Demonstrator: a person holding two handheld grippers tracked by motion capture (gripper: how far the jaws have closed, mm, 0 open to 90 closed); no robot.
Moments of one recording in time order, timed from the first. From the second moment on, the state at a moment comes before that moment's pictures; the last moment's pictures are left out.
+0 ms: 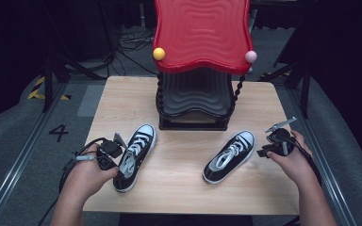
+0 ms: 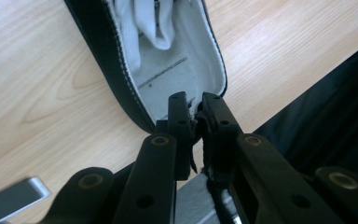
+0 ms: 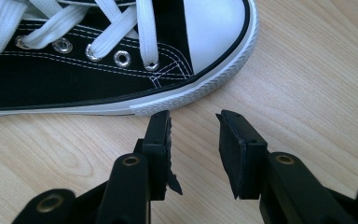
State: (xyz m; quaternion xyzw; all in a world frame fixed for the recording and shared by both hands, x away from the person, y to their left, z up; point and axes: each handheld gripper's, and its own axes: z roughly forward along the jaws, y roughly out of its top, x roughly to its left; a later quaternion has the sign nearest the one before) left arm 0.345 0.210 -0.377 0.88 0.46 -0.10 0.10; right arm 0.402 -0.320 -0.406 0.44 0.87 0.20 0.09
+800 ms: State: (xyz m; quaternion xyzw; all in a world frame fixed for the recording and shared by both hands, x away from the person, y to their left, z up) left arm 0.369 0.181 -0.405 0.85 0.50 -0.05 0.18; right arm 0.397 -0.324 -0.413 0.45 0.86 0.21 0.09
